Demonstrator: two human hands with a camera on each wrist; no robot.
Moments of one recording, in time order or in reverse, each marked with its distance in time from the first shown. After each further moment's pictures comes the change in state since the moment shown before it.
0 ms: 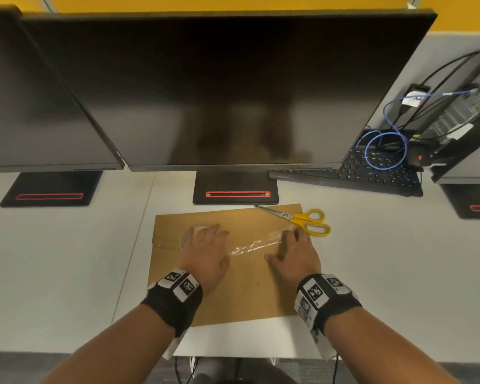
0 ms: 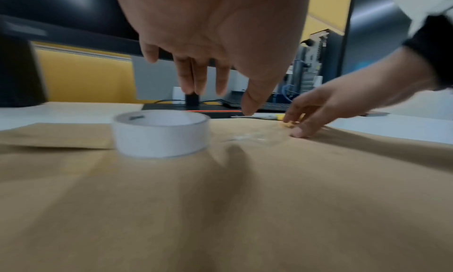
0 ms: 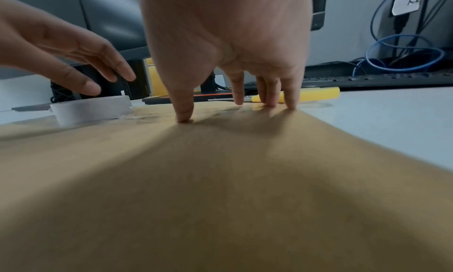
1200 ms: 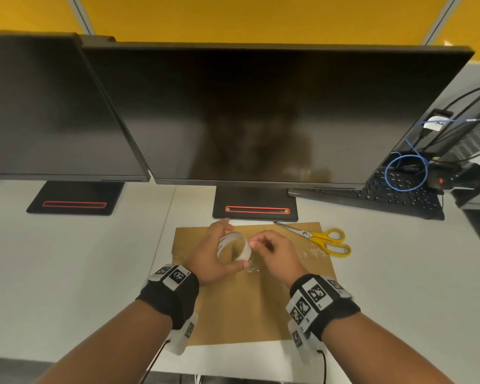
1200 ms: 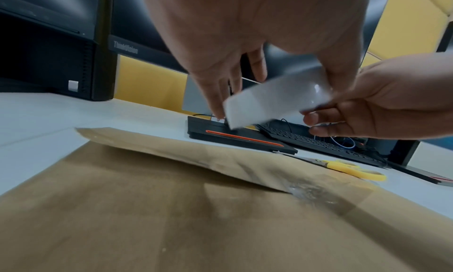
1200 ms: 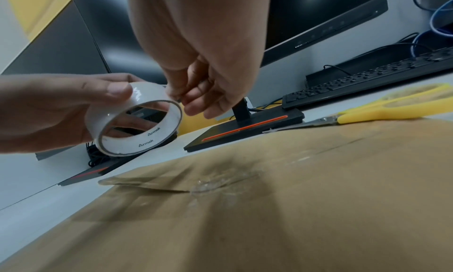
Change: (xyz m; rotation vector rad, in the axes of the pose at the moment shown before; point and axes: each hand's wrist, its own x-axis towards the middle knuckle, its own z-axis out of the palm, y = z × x) left_hand 0.012 -0.052 -0.018 -0.848 0.064 0.045; right_hand 0.014 -0.089 -0.012 0.830 -0.080 -0.172
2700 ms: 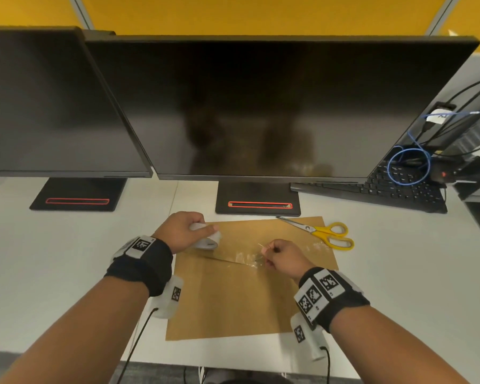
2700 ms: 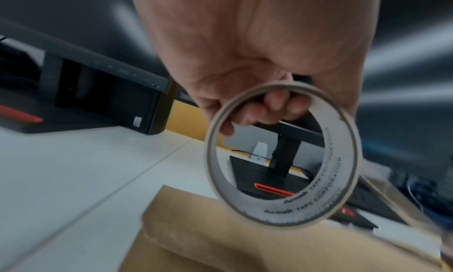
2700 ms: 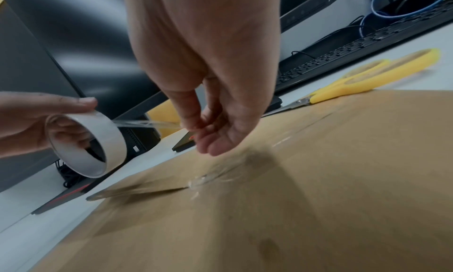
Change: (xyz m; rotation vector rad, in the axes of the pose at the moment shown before) left_hand 0.012 -0.010 -0.066 0.140 -0.001 -0.193; right_hand -0.001 0.013 -0.006 -0.090 -0.144 0.310
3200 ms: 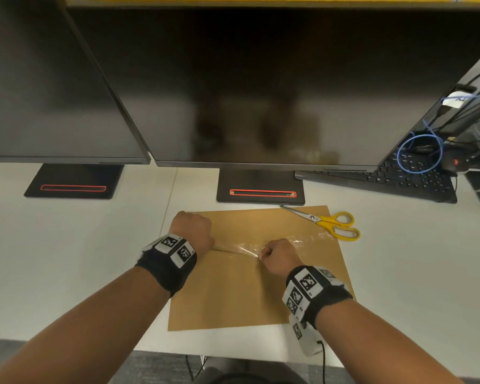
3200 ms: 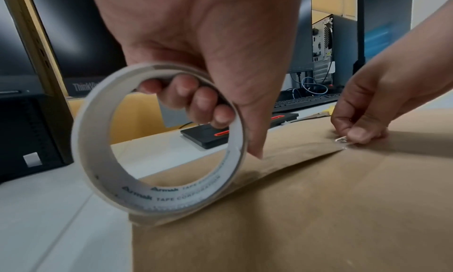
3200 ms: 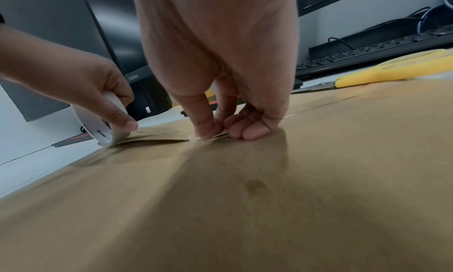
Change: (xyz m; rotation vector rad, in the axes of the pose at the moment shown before) left_hand 0.011 0.009 0.034 1.083 -0.148 0.005; right_hand 0.014 0.018 0.028 -0.393 0.045 0.053
